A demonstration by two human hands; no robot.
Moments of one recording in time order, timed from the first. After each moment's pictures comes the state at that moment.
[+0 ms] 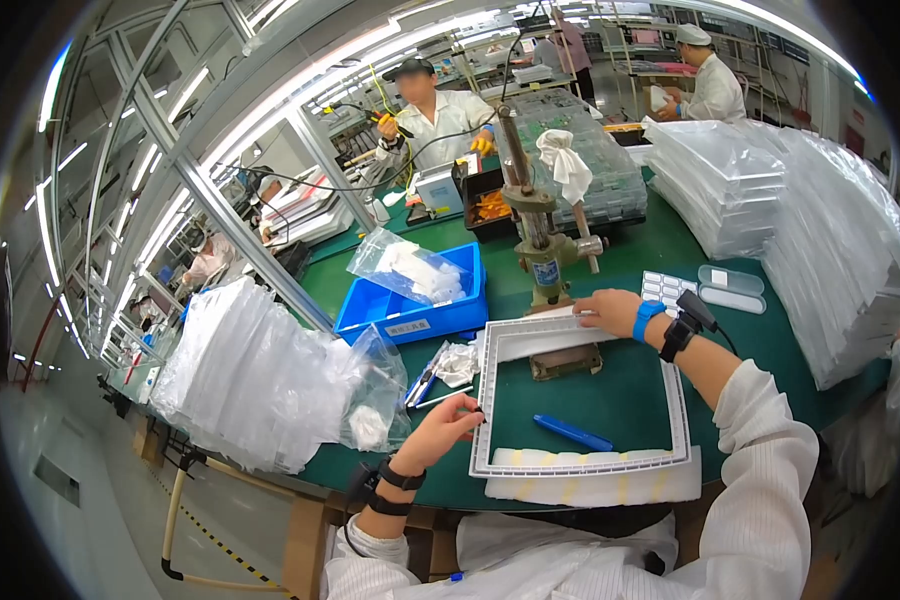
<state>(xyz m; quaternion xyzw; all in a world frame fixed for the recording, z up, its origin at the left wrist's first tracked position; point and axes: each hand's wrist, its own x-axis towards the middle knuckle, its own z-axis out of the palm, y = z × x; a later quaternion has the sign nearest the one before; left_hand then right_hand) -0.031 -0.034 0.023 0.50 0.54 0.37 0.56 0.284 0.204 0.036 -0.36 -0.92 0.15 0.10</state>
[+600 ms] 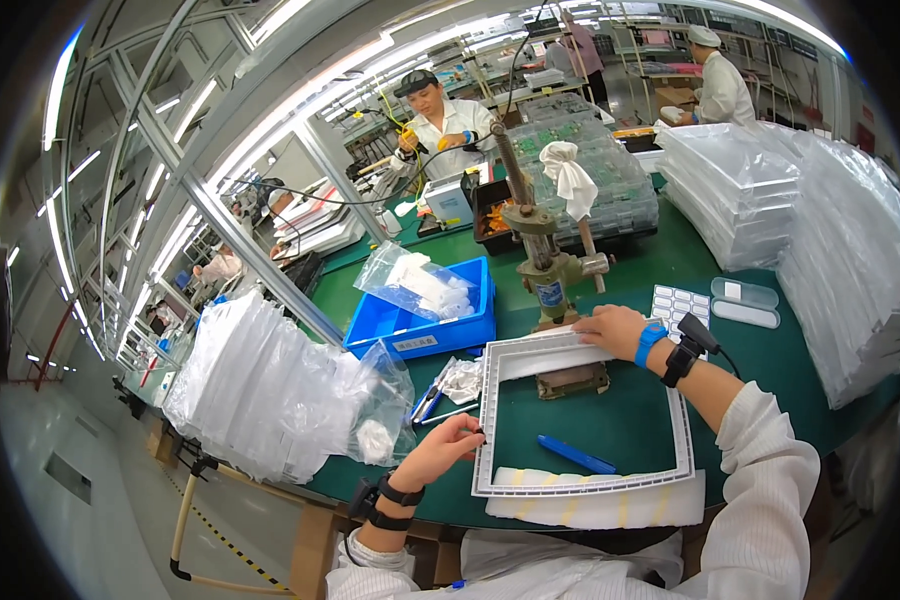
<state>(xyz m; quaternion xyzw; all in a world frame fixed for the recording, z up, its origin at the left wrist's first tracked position) -0.030 -0.038 0.030 0.48 0.56 0.36 0.58 0.277 0.198 0.026 -0.35 -0.91 0.13 0.16</state>
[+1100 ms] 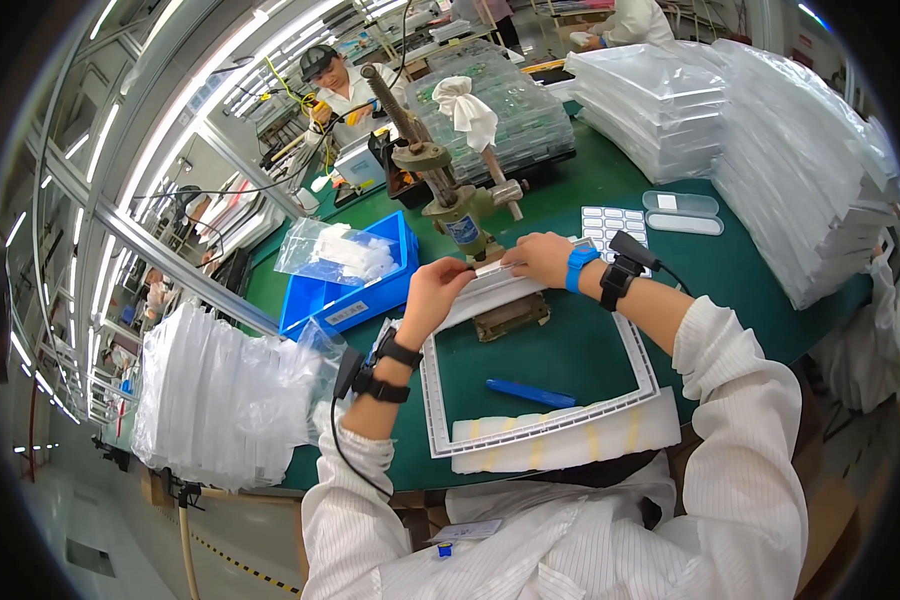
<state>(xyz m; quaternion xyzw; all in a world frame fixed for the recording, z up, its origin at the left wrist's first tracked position) 0.033 0.141 0.041 0.70 0.52 0.42 0.27 0.269 0.202 0.028 -0.37 -0.90 0.13 0.16</state>
